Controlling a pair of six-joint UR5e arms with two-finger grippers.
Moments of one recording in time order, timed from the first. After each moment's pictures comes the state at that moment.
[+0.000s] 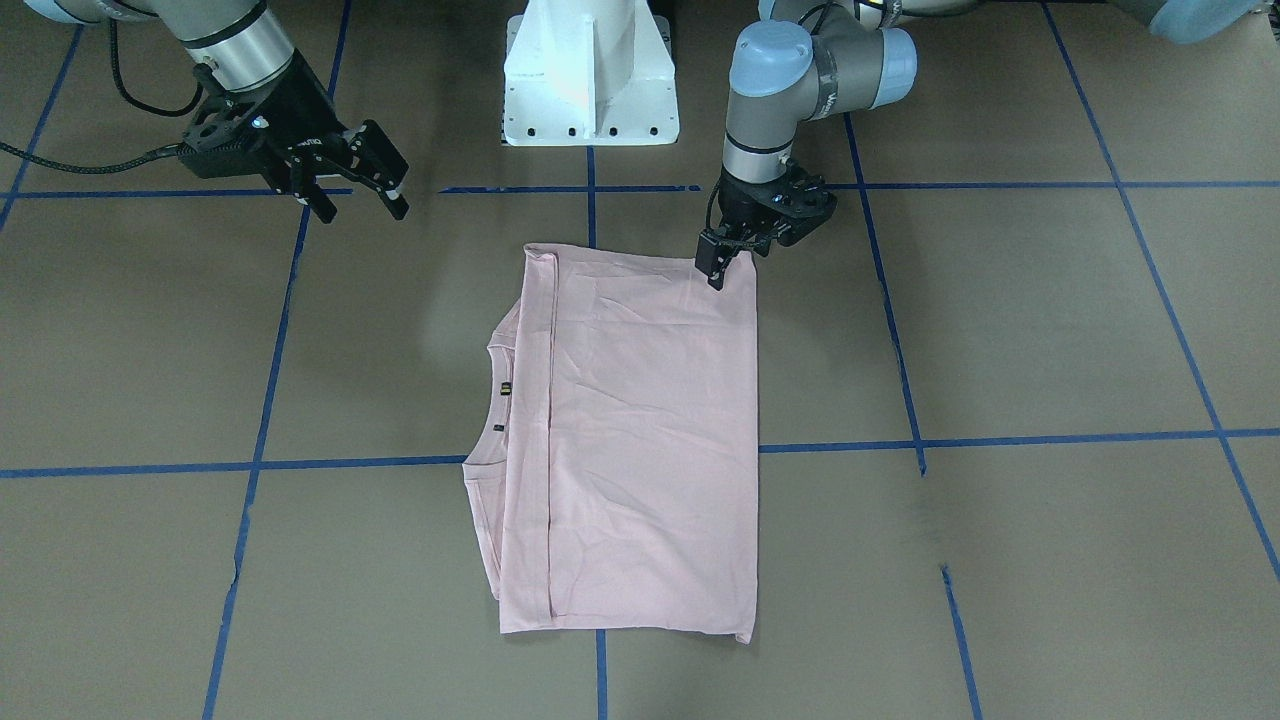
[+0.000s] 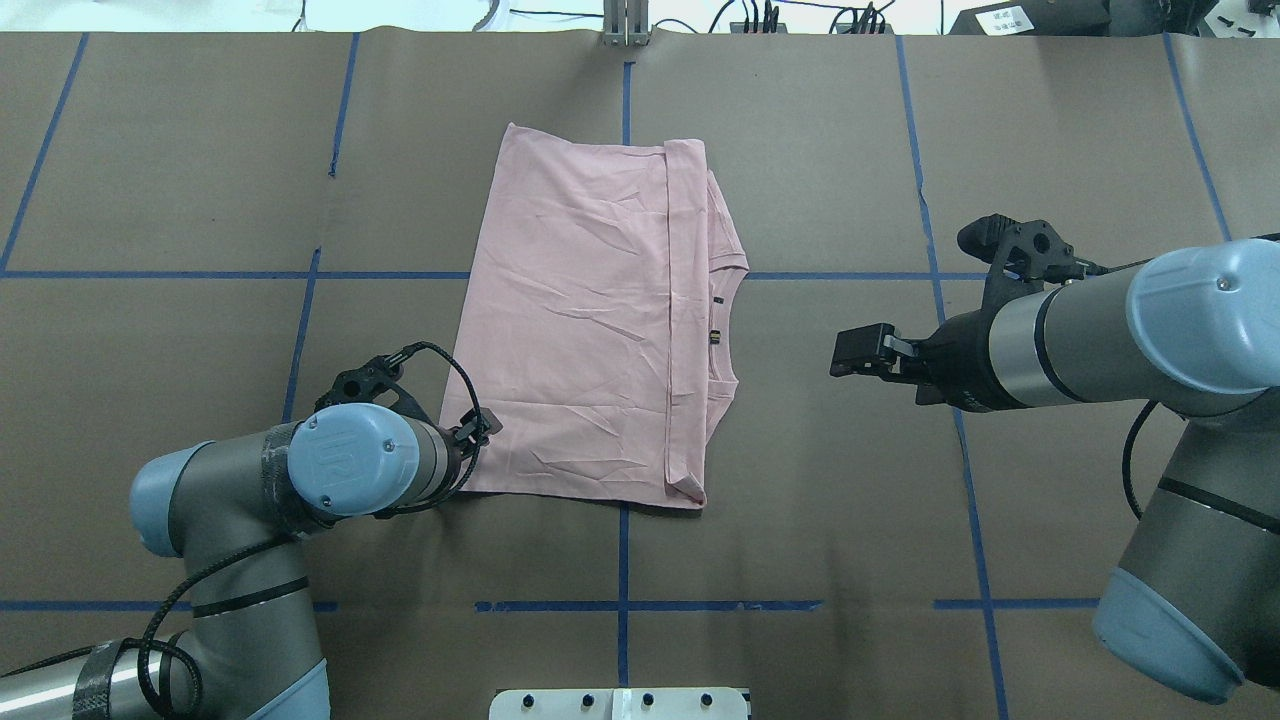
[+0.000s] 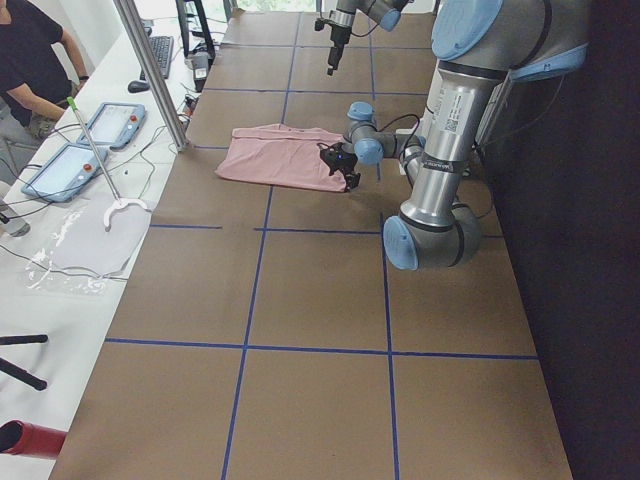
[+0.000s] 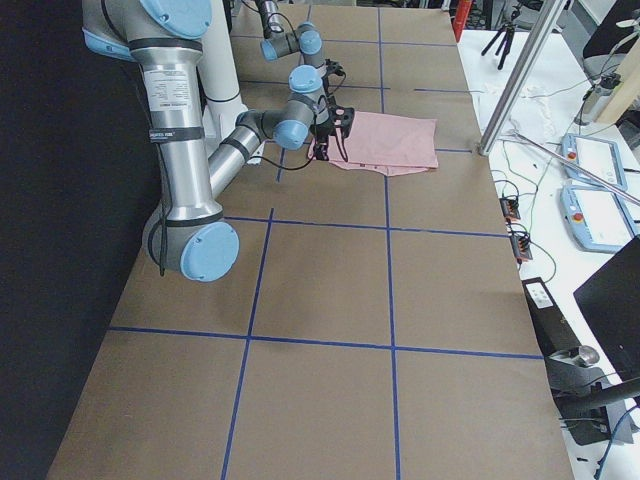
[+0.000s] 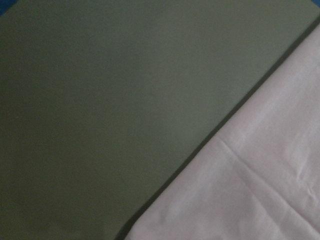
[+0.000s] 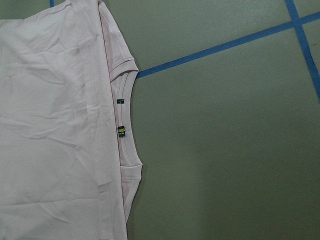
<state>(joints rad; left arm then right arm) -0.35 -1.96 -1.83 -1.70 -1.60 -2.01 0.61 -1.43 2.18 -1.29 1.88 1.48</state>
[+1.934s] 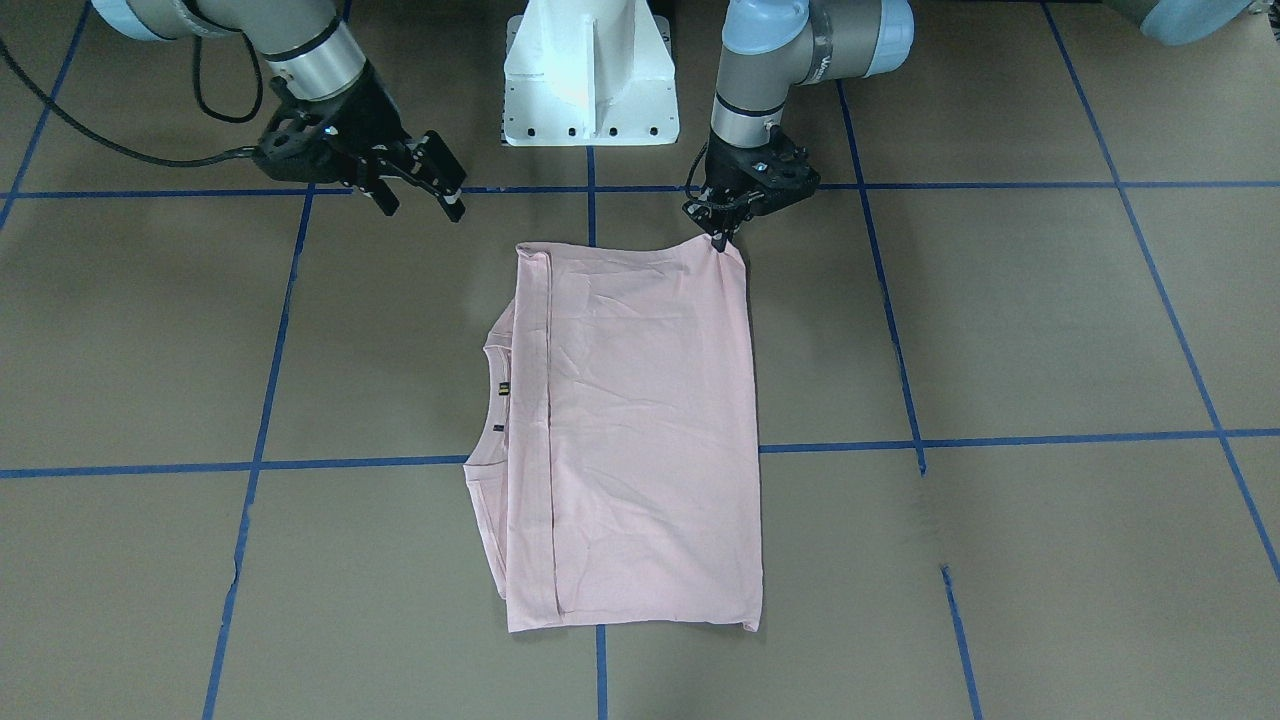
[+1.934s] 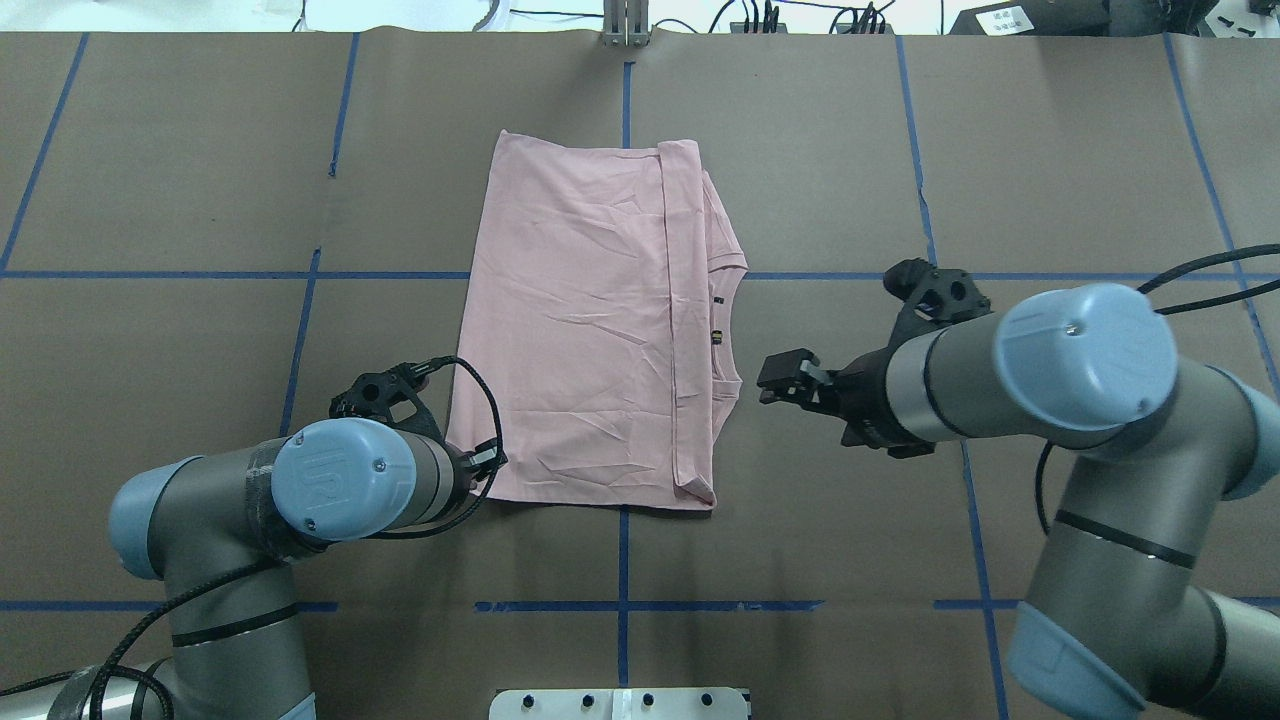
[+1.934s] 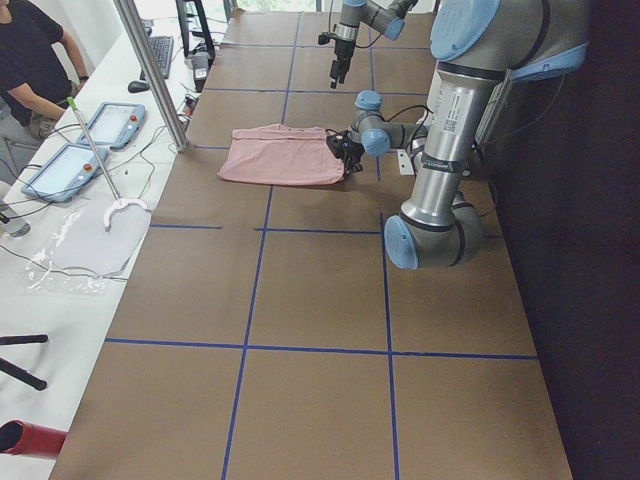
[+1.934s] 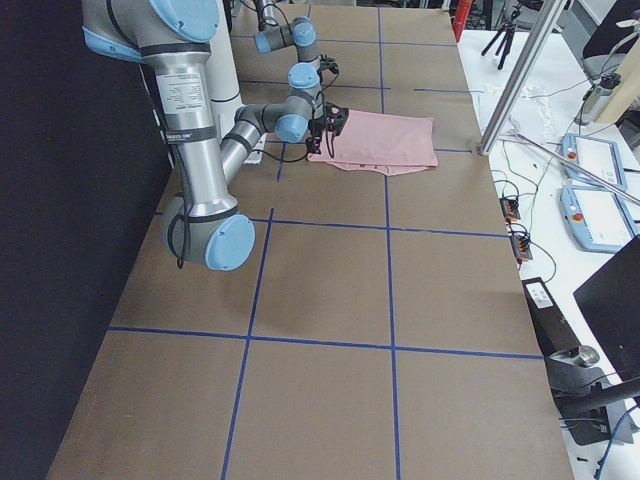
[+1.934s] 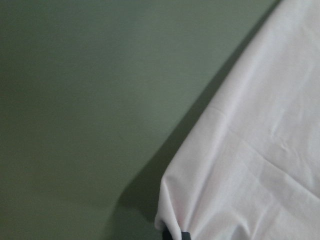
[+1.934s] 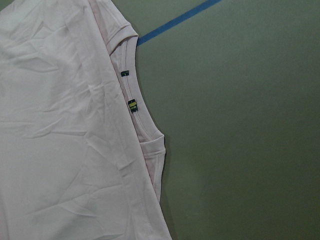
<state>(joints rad) -0.33 -1.96 -1.92 -1.66 -1.62 -1.83 0.49 -1.28 2.10 -1.37 1.83 1.73</state>
